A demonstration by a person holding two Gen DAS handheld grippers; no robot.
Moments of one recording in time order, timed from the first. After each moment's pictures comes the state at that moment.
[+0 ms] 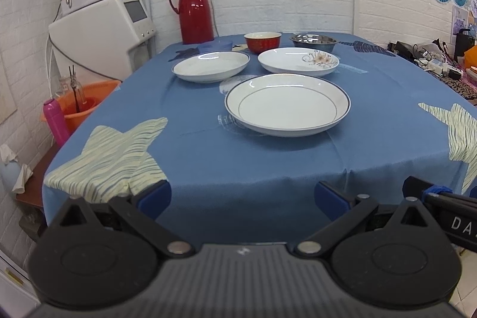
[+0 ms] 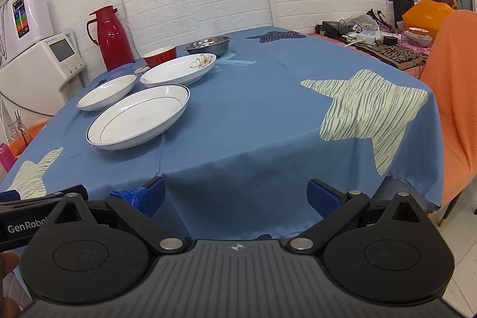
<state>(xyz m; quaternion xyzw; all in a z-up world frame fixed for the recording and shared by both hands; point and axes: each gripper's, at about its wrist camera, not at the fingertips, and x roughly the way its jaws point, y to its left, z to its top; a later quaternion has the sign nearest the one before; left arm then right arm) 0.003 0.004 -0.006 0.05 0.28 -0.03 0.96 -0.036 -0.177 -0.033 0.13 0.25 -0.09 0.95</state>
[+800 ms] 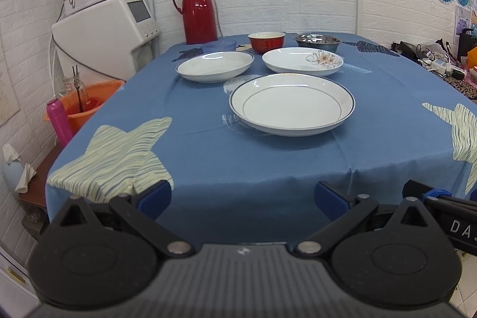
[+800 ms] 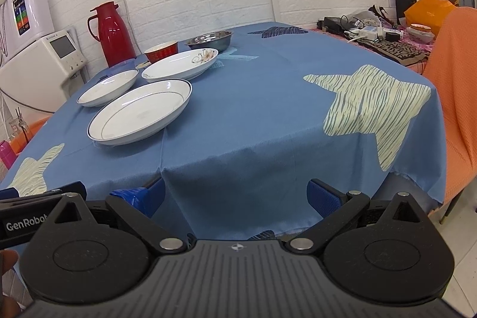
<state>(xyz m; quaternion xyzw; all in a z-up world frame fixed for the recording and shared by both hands) 0.003 0.006 -0.007 0.05 0.28 -0.02 0.96 -0.034 -0.175 -0.034 0.13 0.26 -0.09 0.95</state>
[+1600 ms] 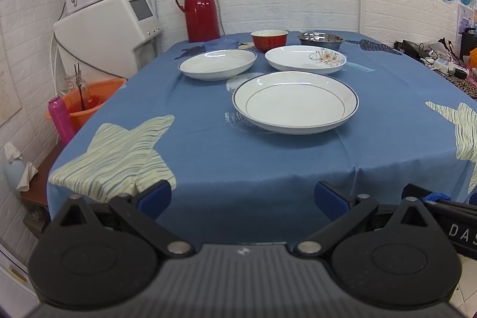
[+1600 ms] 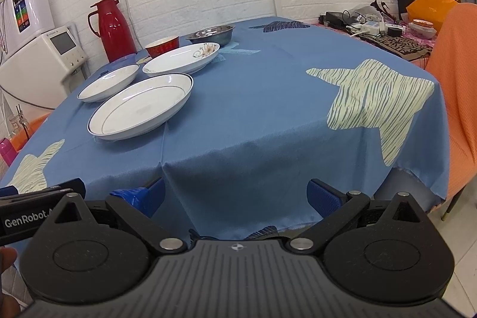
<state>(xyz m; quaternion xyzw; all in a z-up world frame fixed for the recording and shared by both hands) 0.005 0.010 -0.007 0.05 0.28 -0.02 0.96 -0.031 -0.174 -0.038 0.13 0.27 -0.08 0.95</state>
